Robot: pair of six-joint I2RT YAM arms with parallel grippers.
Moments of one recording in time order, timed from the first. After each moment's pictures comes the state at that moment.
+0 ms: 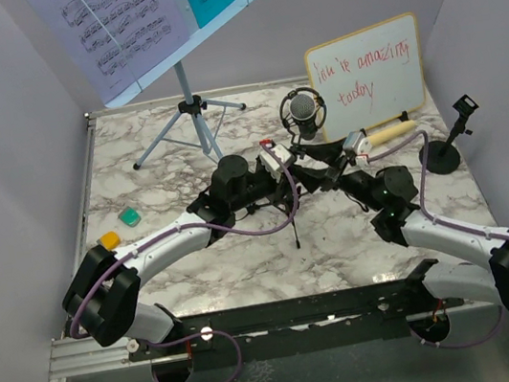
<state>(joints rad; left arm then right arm) -0.80 1.44 0.87 0.38 0.33 0.08 0.59 1.10 0.43 1.05 -0.31 0.02</state>
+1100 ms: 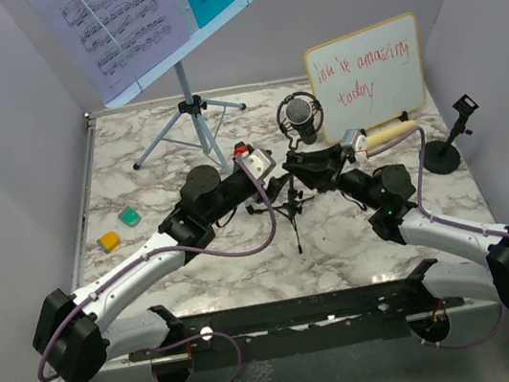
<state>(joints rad) -0.81 1.20 0.82 0.37 0.24 0.20 0.59 1.14 0.46 1.06 -0.36 0.12</state>
